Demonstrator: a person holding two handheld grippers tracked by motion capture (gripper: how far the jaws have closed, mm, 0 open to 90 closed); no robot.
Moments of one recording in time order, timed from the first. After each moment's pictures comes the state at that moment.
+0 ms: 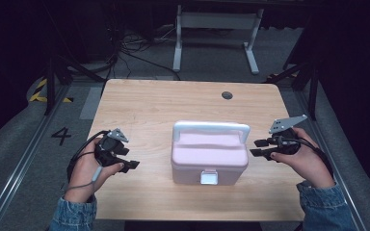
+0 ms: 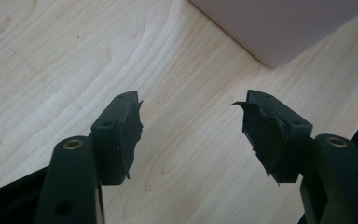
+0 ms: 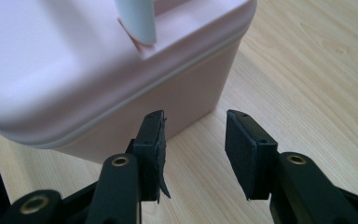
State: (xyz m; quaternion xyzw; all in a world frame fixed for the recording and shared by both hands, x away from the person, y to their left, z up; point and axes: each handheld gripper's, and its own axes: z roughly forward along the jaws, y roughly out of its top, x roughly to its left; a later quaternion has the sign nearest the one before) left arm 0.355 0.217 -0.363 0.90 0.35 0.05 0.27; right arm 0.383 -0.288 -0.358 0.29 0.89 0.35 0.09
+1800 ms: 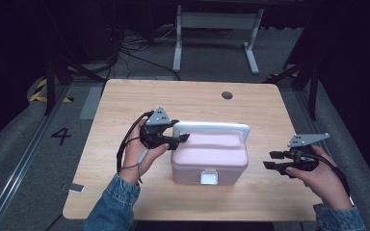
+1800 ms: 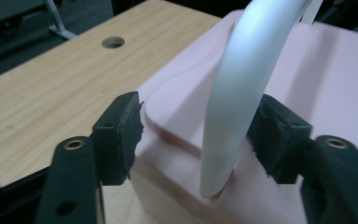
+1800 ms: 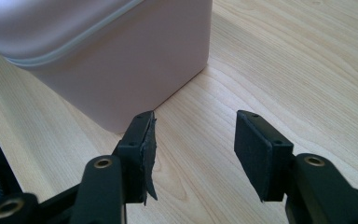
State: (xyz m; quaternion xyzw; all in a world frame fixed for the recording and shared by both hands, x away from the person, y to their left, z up) left arm 0.391 0.106 -0.346 0.83 0.26 0.13 0.48; right arm 0.346 -0.328 -0.379 0.36 0.86 0.36 0.09
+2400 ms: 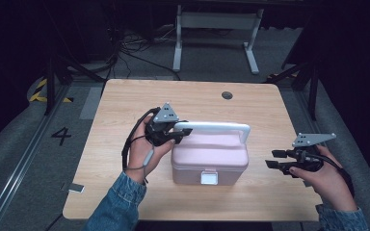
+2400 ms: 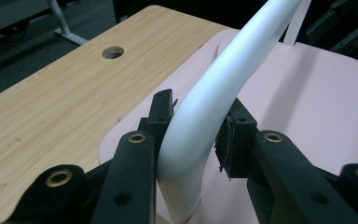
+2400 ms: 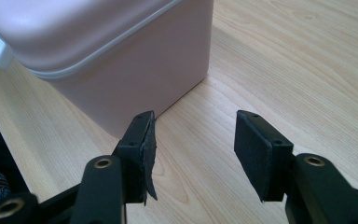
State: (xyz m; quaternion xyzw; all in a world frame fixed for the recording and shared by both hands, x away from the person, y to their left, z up) left arm 0.383 0.092 -0.320 0.84 0.26 0.14 0.46; right arm 0.341 -0.332 -0.369 0.35 0.85 0.38 0.10
